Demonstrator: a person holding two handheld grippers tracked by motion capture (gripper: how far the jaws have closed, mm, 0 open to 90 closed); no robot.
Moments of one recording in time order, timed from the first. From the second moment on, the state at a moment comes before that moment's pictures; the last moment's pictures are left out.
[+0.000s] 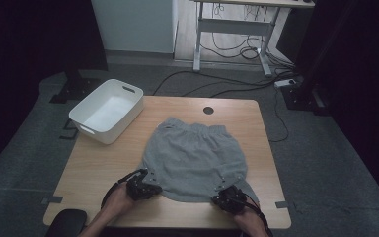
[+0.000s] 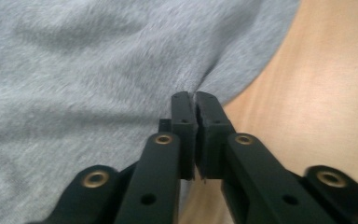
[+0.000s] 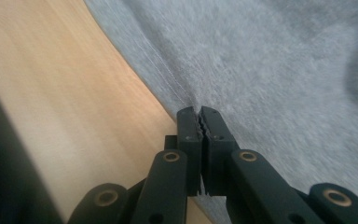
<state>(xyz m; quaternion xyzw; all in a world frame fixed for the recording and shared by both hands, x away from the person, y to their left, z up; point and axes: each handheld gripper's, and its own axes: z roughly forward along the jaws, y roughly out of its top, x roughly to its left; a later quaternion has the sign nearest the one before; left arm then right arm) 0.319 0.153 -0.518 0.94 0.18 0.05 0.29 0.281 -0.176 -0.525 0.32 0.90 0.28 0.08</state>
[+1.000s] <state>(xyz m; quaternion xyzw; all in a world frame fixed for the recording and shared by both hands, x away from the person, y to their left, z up) 0.368 0.159 -0.476 0.91 0.22 0.04 0.36 0.339 -0.196 -0.480 0.38 0.85 0.34 0.10</state>
